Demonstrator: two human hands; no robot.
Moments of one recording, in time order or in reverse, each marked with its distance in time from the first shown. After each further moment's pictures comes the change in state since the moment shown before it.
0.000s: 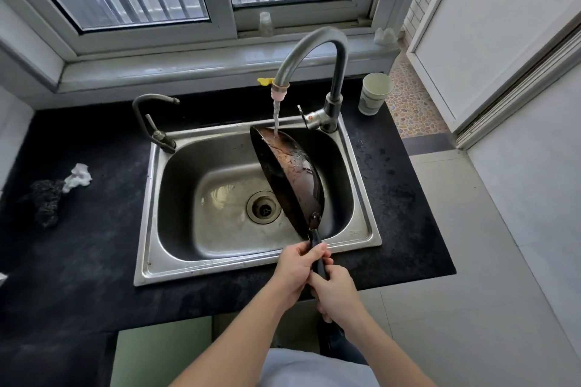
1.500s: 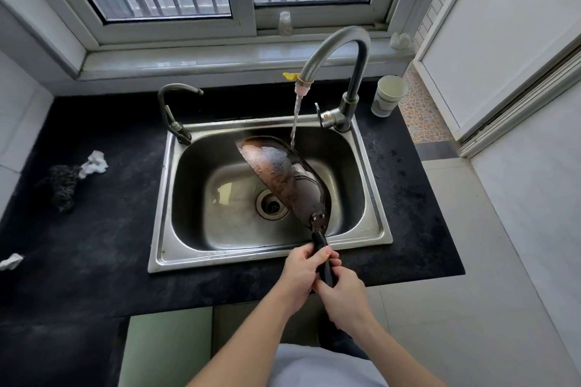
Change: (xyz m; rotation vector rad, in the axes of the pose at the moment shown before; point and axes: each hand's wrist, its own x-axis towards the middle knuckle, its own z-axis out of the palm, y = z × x) left_hand -0.027 -0.002 -0.013 -0.052 -0.043 0.032; right_hand -0.012 0.015 0.015 -0.240 0.136 -0.175
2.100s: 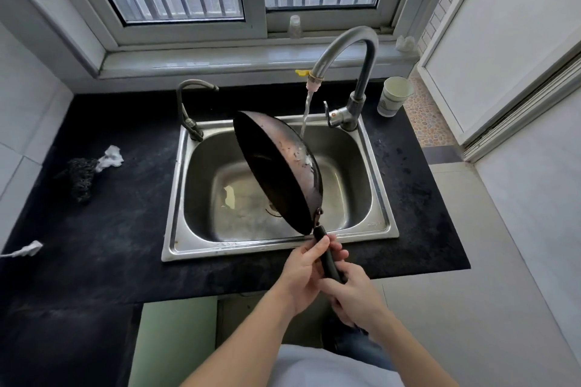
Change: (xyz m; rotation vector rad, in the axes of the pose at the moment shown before) left_hand -0.026 -0.001 -0.010 -0.400 -0.081 -0.042; right_hand -0.023 -0.010 -0.014 0.287 -0.310 -0.074
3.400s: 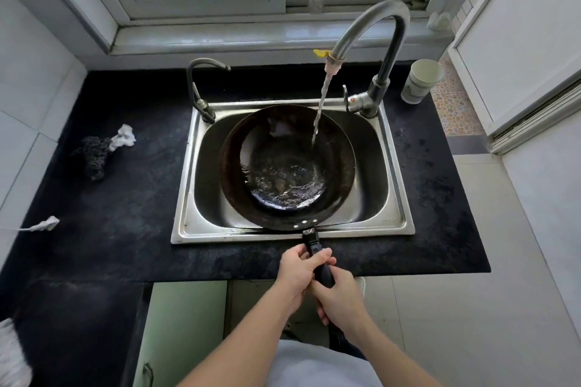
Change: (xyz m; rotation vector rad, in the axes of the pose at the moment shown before) left_hand 0.012 -0.015 -0.037 0.352 0.344 0.035; right_hand 0.018 0.029 0.034 -0.148 0.106 0.070
